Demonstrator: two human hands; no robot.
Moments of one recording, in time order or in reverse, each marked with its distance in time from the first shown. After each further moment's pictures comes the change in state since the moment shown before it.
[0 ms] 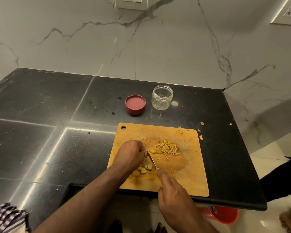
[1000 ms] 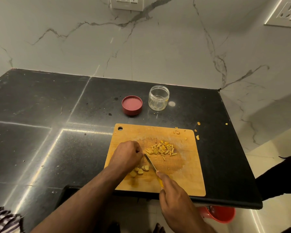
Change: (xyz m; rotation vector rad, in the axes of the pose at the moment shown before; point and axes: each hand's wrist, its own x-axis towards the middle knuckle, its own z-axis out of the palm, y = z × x) left_hand -0.001 0.002 -0.003 0.013 -0.016 -0.006; right_hand -0.006 0.015 0.002 0.082 0.029 0.009
